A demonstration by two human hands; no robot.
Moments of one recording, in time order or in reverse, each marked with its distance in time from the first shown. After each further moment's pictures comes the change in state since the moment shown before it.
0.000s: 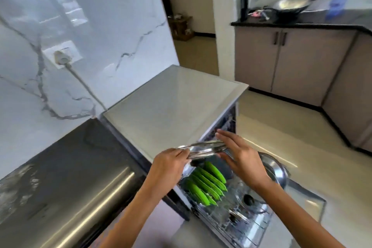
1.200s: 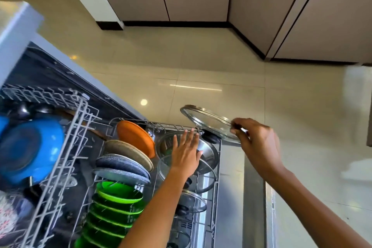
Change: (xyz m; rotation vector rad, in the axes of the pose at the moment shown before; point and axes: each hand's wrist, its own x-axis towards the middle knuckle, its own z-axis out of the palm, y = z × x) left_hand 0.175 0.158 0.631 0.007 -0.963 0.195; right_hand -0.139 0.462 0.061 -0.231 0.151 0.874
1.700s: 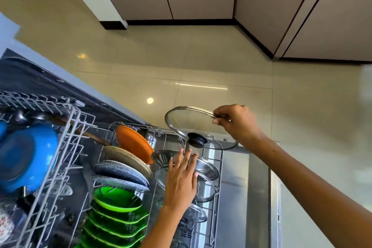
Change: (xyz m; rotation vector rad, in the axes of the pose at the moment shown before) left_hand -0.032 0.008 0.035 -0.183 0.289 -0.021; right_hand 0.090 0.009 0.034 0.060 -0.403 0.039
